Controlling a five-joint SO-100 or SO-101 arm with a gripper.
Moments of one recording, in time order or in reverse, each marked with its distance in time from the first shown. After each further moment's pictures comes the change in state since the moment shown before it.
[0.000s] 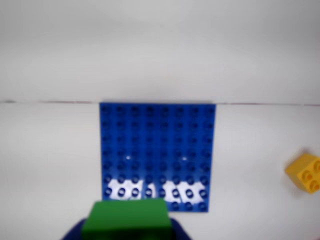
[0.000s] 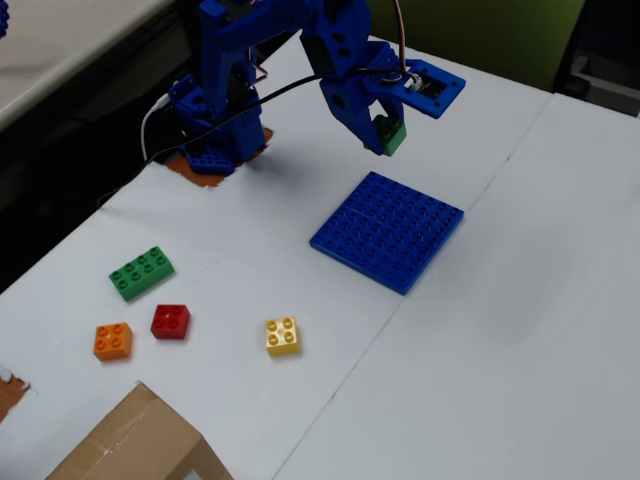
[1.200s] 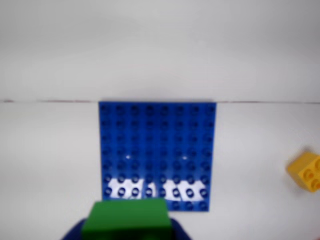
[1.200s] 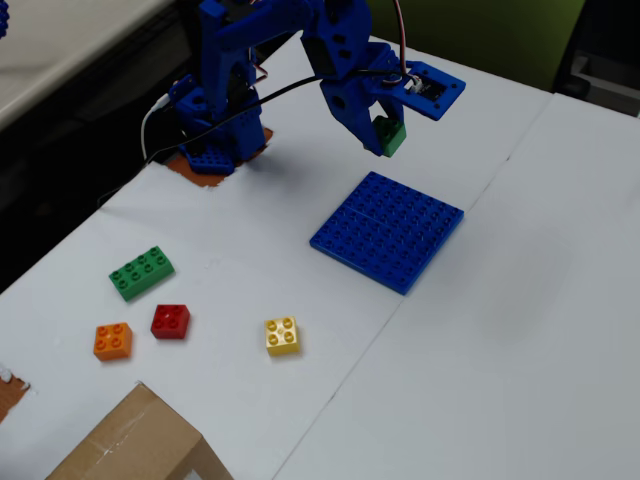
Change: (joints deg) arm 0.0 0.0 0.6 -0.4 0.3
